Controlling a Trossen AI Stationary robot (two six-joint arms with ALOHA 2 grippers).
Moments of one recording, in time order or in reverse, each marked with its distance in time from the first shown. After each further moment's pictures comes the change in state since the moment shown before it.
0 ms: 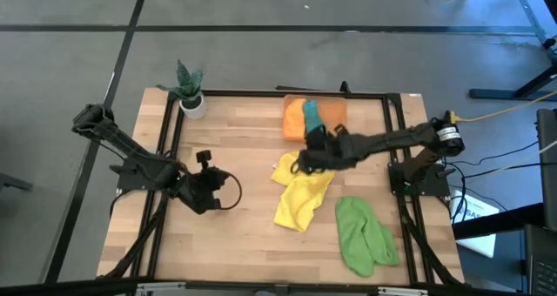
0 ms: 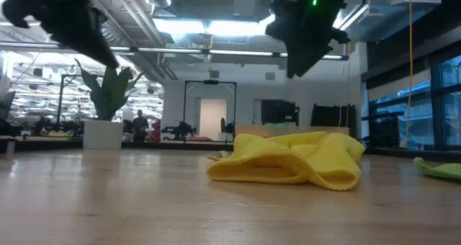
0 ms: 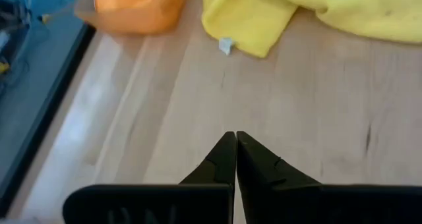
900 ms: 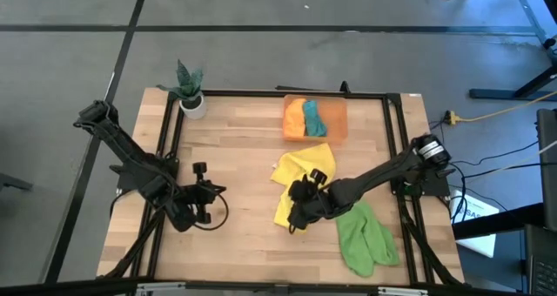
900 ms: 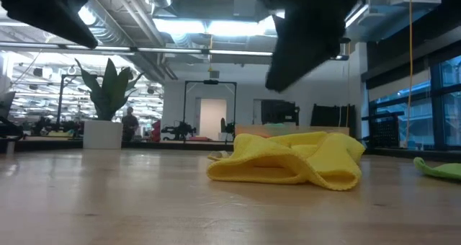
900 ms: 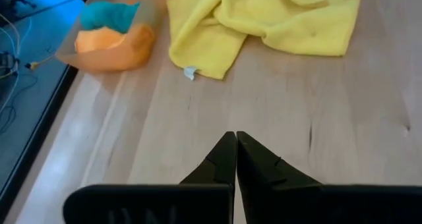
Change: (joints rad) left arm -0.208 0.002 0.000 0.036 -0.100 -0.022; right arm 0.293 0.184 -0.001 0.324 -0.195 -0.078
